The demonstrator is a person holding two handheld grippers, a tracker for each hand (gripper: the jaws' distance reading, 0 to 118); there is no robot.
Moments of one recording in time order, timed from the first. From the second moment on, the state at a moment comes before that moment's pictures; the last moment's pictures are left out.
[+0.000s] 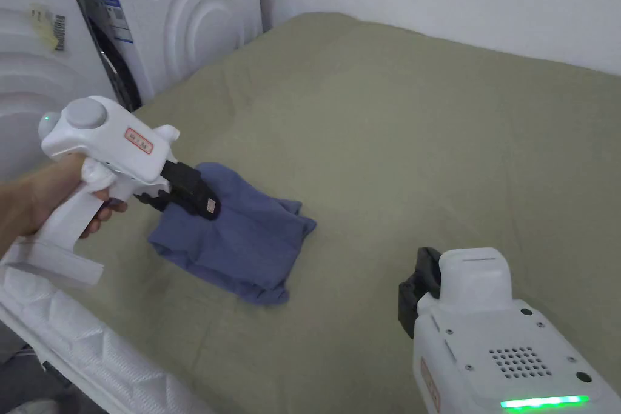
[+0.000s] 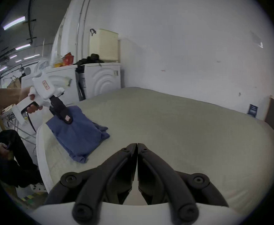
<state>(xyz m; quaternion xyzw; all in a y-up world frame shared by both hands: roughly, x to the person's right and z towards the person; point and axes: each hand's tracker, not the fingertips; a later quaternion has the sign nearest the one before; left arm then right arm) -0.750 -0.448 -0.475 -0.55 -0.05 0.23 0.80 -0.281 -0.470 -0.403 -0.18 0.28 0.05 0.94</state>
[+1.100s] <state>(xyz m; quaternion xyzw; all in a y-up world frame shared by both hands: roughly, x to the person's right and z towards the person) -0.474 -0.329 -0.394 -0.32 -0.07 0.12 0.94 -0.135 -0.399 -0.380 -0.14 0.19 0.02 0.97</state>
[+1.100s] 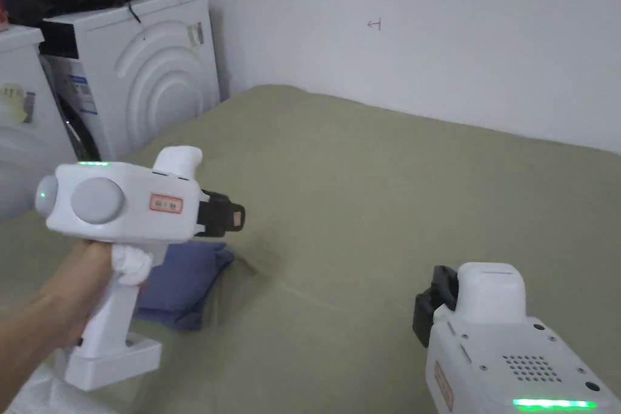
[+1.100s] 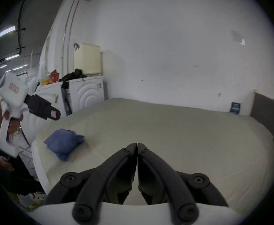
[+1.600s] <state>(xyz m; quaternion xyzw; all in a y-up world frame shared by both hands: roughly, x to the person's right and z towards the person) -0.142 -0.315 -0.341 -0.10 -0.01 -0.01 1.00 0.092 -0.318 -0.302 -0.06 0.00 0.05 1.00</state>
